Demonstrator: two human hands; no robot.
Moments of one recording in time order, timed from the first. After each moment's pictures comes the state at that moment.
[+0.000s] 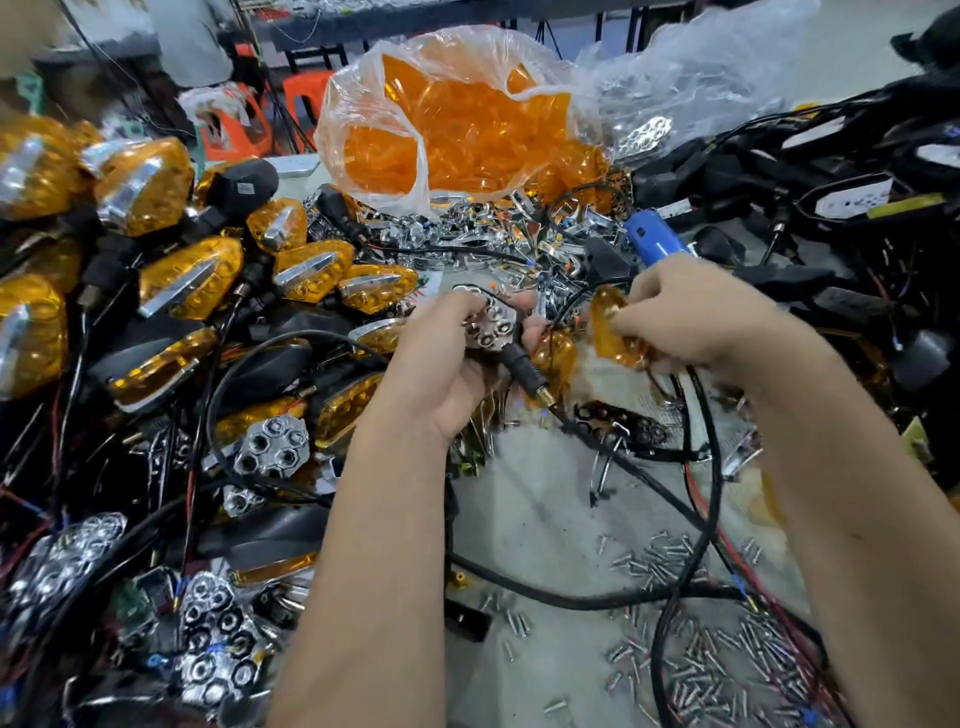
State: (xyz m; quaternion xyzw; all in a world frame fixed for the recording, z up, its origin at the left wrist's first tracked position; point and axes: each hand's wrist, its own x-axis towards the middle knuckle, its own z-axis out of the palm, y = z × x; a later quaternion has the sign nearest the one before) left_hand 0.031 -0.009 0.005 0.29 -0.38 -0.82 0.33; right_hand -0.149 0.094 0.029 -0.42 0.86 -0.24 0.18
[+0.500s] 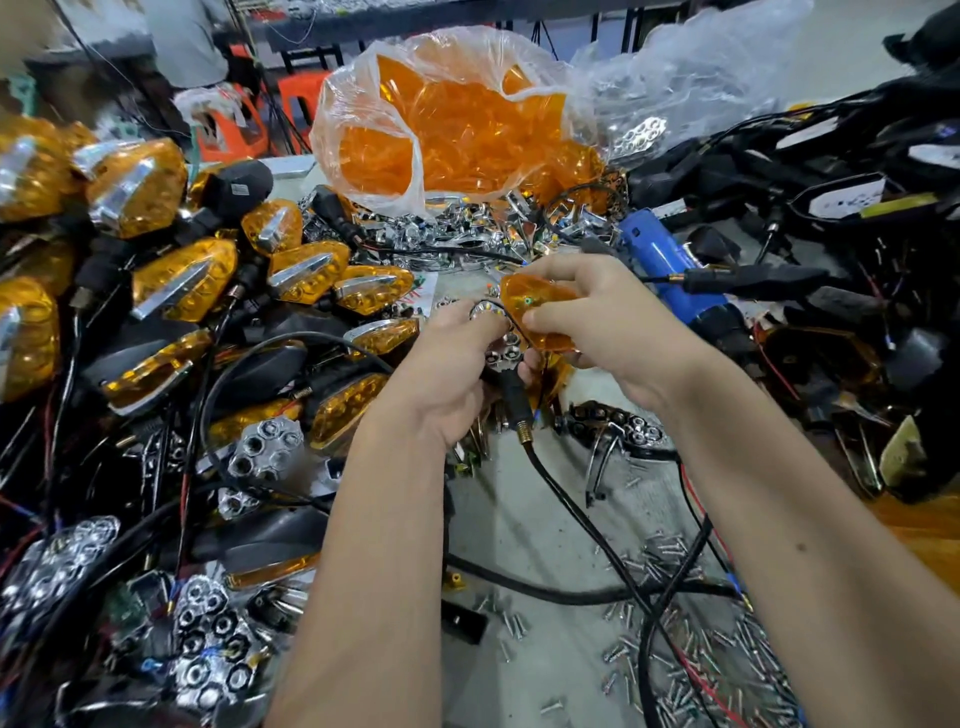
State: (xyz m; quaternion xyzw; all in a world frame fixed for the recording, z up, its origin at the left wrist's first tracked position) left_hand 0.029 0.000 0.006 0.30 -0.50 -0.76 0.27; right_hand -0.096 0.073 0.020 -0.39 0.61 -0.57 0.38
